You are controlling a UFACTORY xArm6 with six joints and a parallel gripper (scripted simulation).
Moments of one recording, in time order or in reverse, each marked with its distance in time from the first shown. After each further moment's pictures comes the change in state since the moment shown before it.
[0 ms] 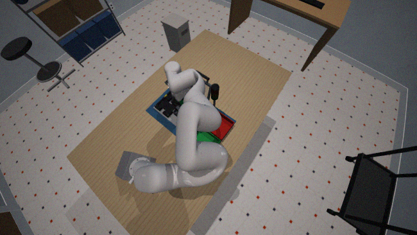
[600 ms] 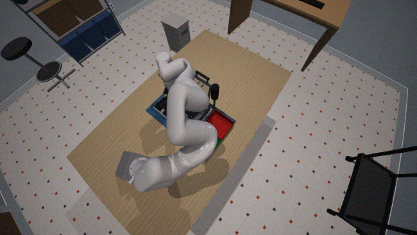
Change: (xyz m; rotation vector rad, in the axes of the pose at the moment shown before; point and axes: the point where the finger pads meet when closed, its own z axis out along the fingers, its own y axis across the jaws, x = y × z) arm 0.084 0.021 0.005 -0.002 0.002 -0.001
